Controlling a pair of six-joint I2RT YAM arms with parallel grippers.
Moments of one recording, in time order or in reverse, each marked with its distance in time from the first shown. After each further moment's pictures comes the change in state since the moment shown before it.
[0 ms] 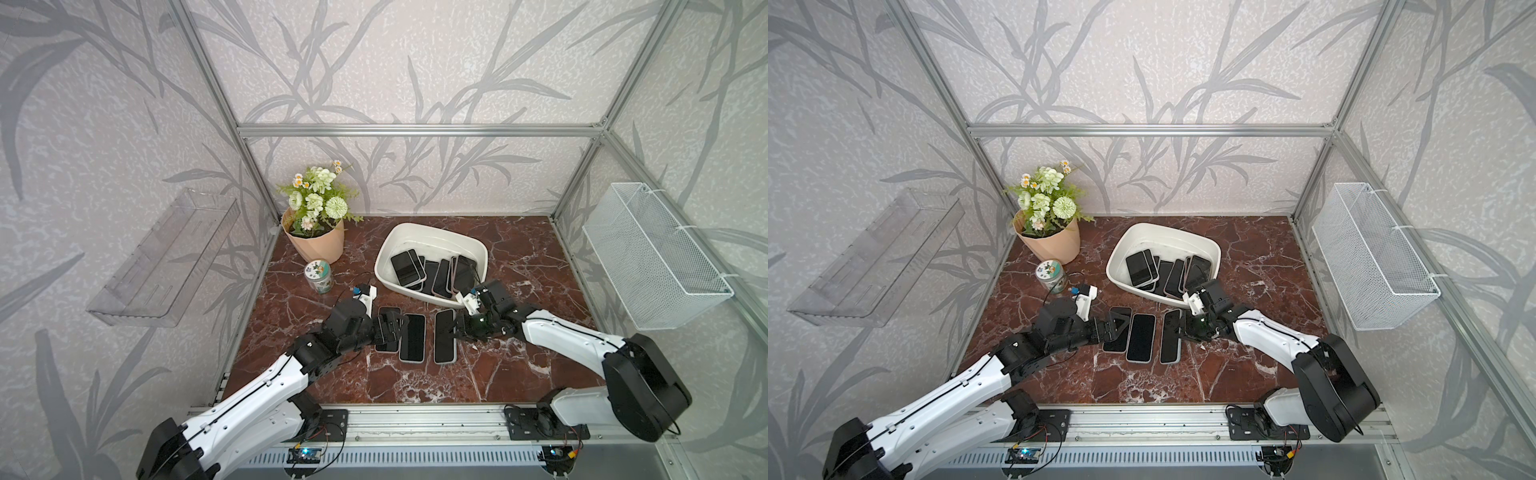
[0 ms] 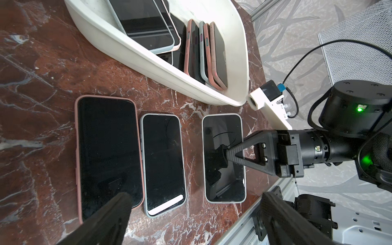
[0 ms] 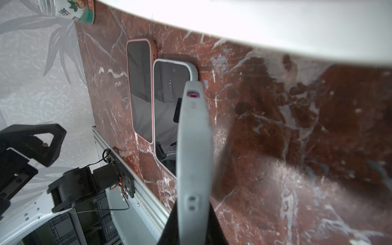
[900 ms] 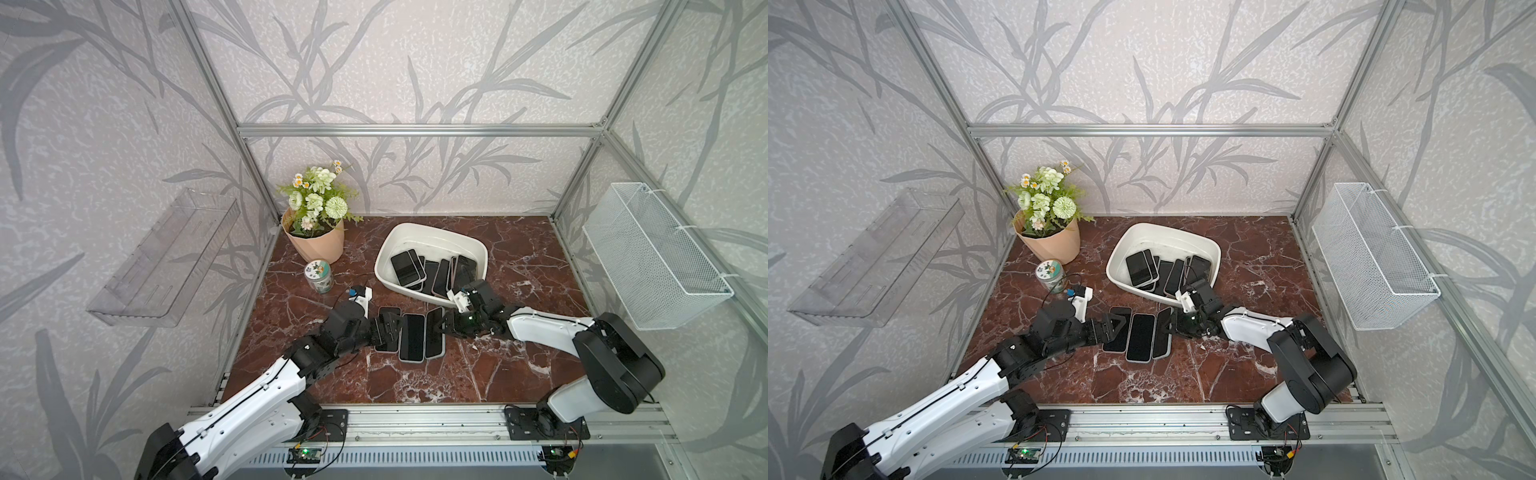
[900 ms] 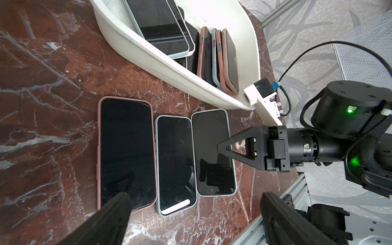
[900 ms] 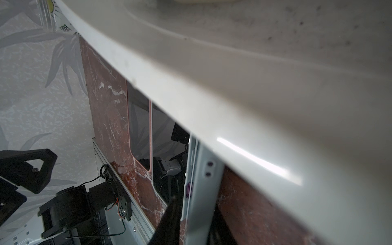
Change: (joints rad) left arm 0.000 -0.019 -0.013 -0.025 -0.064 0.005; right arm 0.039 0.134 0.000 0.196 0.019 0.055
